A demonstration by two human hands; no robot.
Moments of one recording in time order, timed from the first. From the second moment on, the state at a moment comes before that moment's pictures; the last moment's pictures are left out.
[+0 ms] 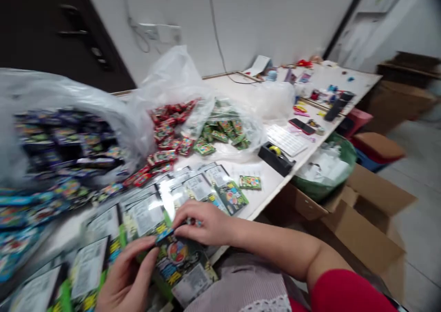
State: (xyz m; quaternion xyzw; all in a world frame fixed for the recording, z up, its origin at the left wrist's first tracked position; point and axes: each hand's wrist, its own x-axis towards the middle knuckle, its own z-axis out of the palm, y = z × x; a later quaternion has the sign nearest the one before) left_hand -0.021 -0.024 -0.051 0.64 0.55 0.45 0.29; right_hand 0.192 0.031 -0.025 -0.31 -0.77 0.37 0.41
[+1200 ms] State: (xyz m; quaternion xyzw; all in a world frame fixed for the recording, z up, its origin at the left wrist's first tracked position) left_hand 0.011 -0.024 -0.020 0.63 0.49 0.52 0.30; right_hand 0.236 0.061 0.043 -0.32 -0.77 0.50 0.24
